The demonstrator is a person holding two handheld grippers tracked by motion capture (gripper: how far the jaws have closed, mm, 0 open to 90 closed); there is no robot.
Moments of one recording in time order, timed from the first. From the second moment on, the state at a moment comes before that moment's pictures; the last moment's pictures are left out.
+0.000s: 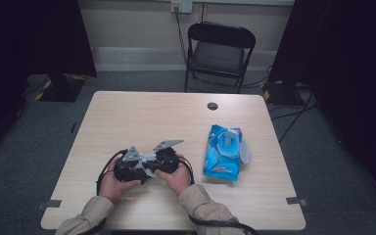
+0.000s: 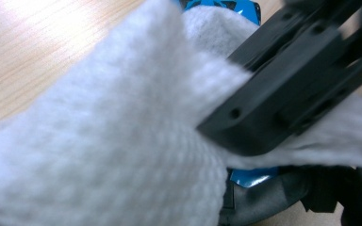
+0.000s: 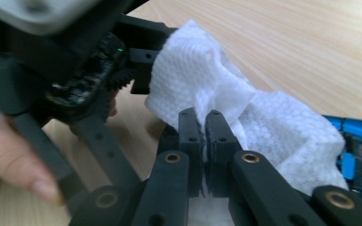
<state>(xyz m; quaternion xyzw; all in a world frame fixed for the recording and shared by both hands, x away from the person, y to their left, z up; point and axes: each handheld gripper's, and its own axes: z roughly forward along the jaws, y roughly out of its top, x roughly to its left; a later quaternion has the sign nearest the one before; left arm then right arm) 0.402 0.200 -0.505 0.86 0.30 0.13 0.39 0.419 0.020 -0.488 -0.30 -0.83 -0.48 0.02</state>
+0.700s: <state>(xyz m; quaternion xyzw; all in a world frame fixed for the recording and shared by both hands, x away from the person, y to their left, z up) 0.402 0.200 -0.506 0.86 0.30 0.13 0.39 0.434 0.021 -0.485 -0.31 -0.83 -0.47 -0.03</state>
